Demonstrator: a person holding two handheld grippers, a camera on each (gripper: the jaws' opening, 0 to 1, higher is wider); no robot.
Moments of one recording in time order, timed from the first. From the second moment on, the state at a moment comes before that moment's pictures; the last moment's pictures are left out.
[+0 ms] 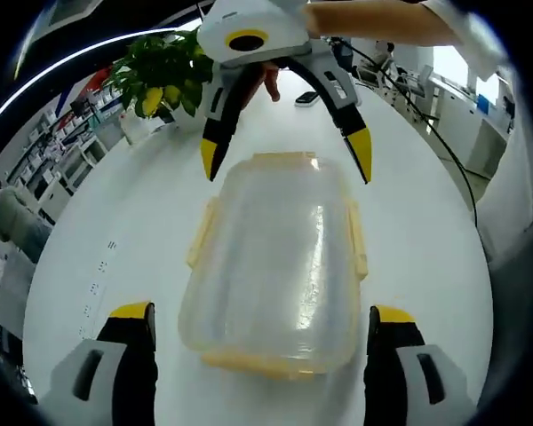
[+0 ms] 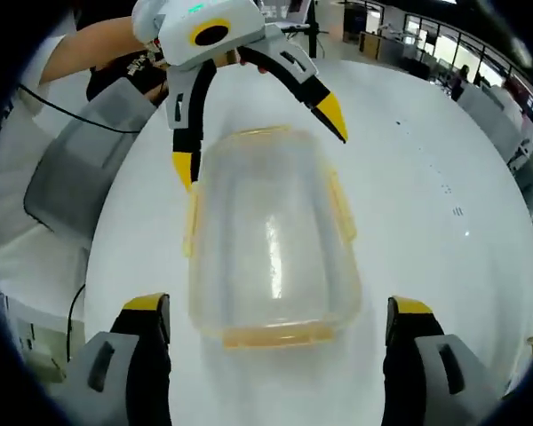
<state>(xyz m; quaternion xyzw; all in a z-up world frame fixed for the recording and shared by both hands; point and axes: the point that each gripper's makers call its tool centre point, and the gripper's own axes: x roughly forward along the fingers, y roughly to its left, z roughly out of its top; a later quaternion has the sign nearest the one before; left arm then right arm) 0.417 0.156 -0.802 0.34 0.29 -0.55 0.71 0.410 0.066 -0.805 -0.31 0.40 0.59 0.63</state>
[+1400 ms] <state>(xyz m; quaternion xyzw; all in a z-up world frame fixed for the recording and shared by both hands) 0.411 0.194 -0.804 0.37 0.32 -0.54 0.68 0.397 0.092 -0.809 -0.34 0.41 0.59 0.60</state>
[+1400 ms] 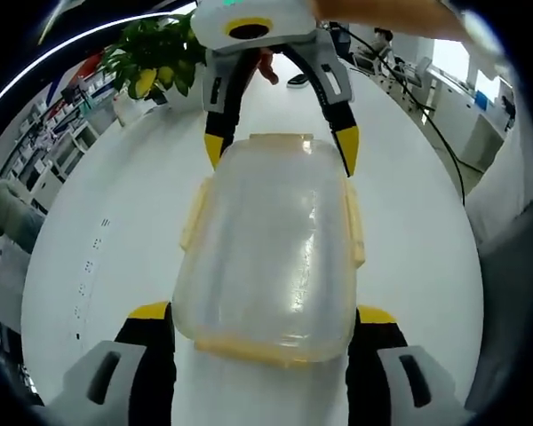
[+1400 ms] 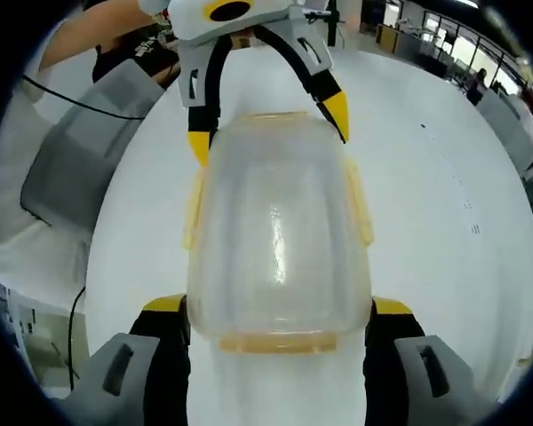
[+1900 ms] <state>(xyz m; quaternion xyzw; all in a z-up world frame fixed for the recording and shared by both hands) 0.395 0.248 -0.805 0.36 0.33 -0.53 0.69 0.388 0.146 -0.810 -0.35 0.40 0.60 0.59</state>
